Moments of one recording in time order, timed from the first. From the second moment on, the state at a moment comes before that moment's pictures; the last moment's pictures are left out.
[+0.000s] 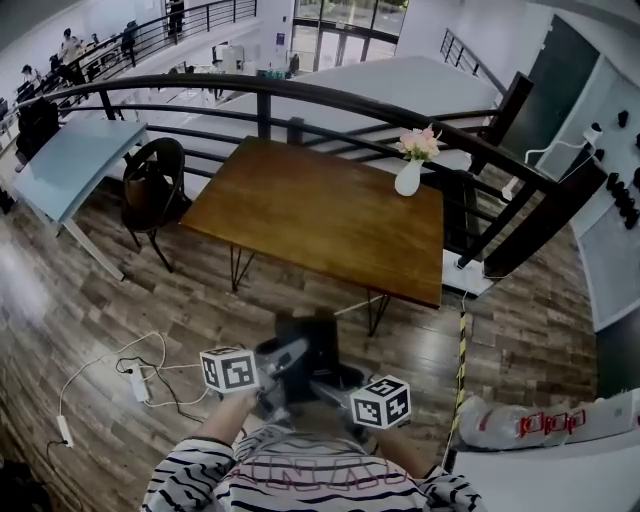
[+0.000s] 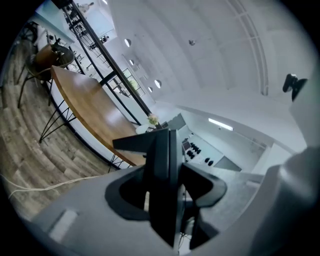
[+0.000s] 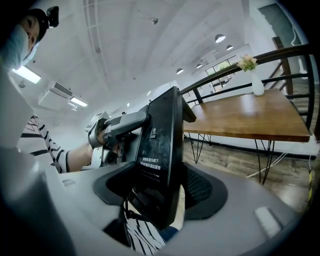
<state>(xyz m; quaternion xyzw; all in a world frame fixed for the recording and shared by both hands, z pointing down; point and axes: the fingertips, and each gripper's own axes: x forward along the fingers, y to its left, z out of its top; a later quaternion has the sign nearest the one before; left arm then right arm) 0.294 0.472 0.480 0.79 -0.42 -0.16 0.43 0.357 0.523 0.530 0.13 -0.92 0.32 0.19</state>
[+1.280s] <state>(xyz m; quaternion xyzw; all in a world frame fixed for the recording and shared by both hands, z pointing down) 0.077 0.185 0.487 0.76 -0.46 -0.19 0.42 0.146 0.227 0.536 0.08 -0.92 0.31 0.21</state>
